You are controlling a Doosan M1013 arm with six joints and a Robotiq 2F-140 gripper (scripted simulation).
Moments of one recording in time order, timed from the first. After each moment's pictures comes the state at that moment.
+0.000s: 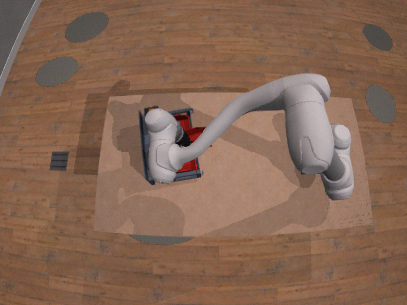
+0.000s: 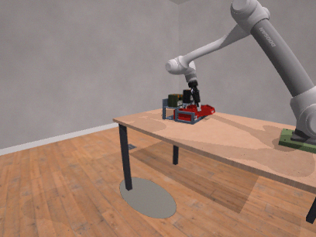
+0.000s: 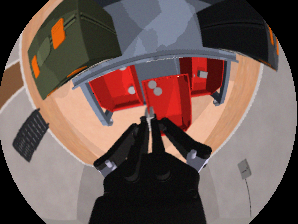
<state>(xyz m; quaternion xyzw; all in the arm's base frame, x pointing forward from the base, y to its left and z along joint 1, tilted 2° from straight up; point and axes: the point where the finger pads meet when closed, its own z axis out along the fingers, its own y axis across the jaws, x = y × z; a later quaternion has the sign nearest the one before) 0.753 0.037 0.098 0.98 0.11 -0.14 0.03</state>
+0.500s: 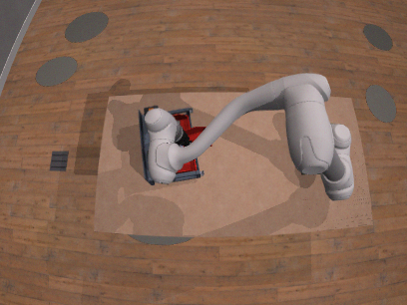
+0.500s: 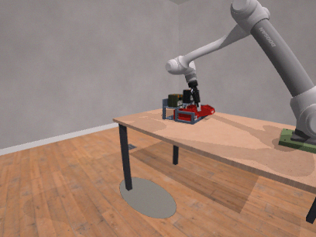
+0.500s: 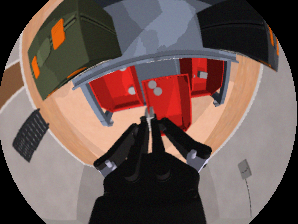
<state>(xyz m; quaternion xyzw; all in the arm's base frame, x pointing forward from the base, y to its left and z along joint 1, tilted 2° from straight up) 0.755 0.037 0.097 0.98 0.11 -0.14 0.03</state>
